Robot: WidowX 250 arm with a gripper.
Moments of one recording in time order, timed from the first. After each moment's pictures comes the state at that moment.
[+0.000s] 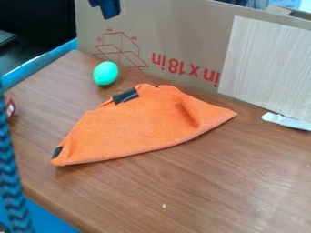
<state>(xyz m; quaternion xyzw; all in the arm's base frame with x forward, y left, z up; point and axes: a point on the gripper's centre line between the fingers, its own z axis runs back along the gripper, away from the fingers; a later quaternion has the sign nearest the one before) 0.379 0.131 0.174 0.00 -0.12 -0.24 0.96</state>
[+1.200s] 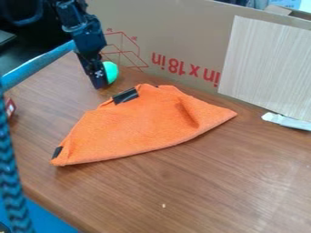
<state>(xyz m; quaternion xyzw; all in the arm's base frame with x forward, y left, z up) 0.367 0.159 0.047 -0.01 -0.13 -0.27 0.95</state>
